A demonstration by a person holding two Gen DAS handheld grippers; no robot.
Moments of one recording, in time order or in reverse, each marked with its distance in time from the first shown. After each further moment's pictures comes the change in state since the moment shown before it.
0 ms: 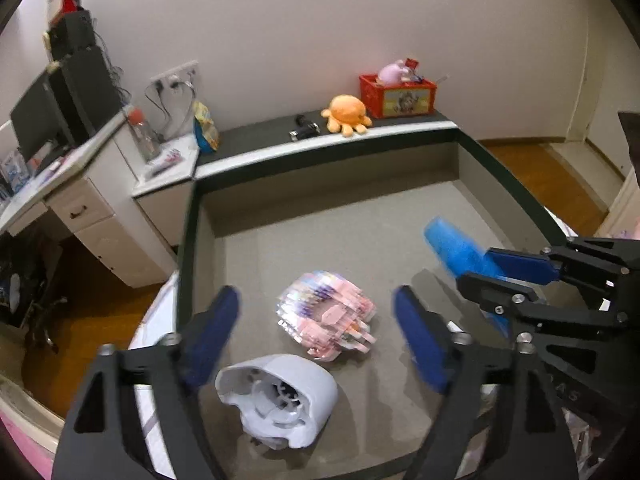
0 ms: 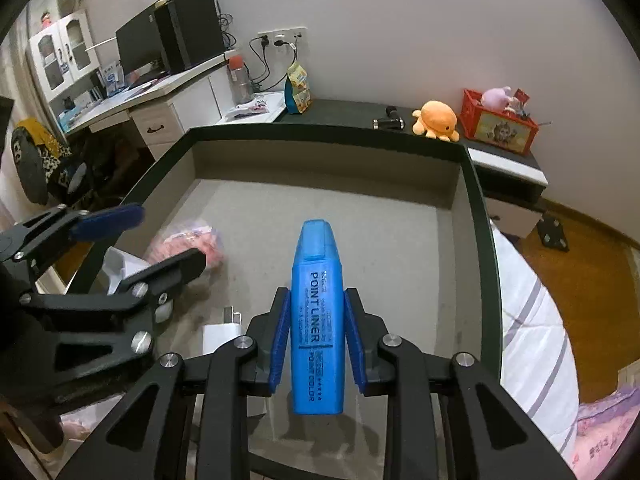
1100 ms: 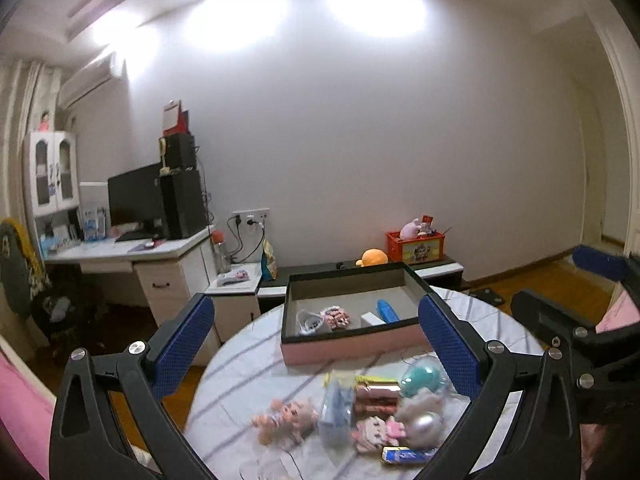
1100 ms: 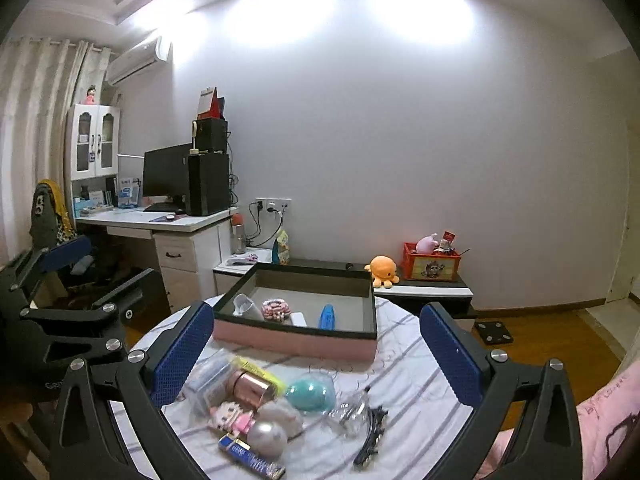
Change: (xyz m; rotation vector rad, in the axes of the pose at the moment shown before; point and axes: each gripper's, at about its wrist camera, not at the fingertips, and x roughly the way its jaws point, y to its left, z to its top) left arm -0.318 -0.036 -0.175 -0.120 -0.604 0.148; right arm -0.283 0.091 -0.178 -0.035 -0.651 -0.157
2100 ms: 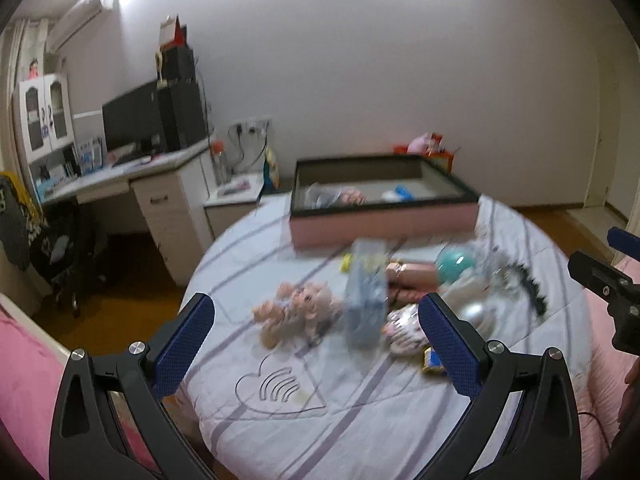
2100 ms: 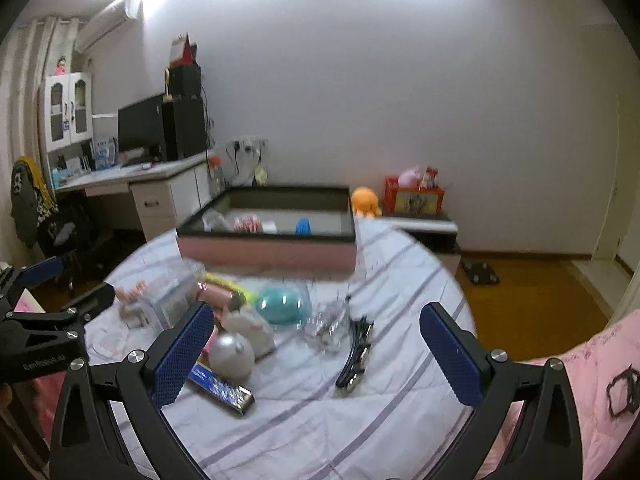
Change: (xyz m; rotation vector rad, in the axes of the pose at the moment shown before) left arm 0.052 0.023 -0.097 -0.005 0.337 0.013; right arm 0.026 -0.023 -0.081 0.047 0.234 -0.067
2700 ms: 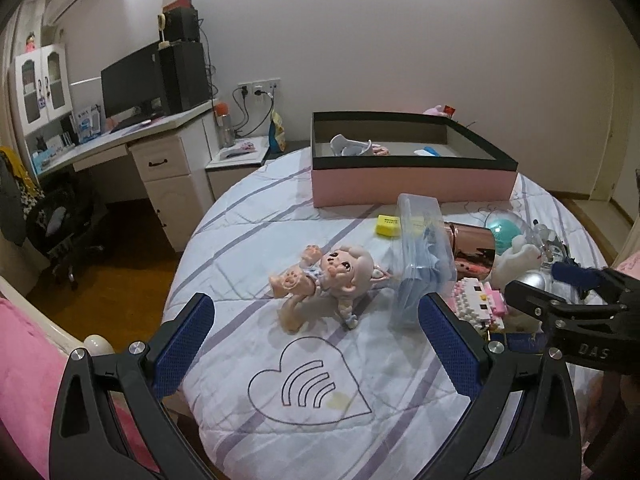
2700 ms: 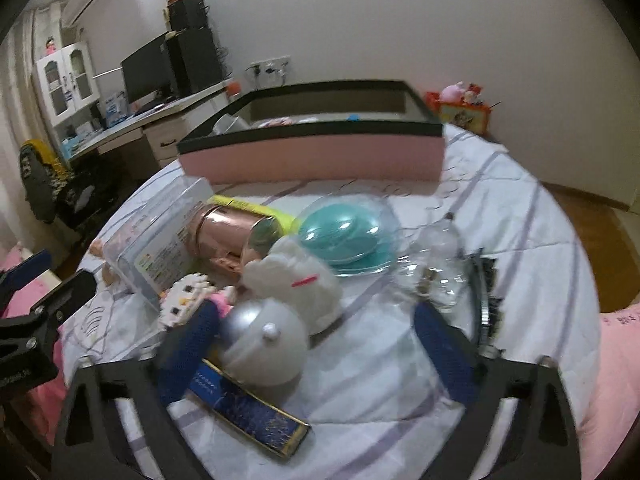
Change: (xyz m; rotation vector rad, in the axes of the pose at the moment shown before) left arm 0.050 0.021 -0.013 -0.033 0.109 -0.011; right arm 0.106 0.032 -0.026 0.050 0.282 0.151
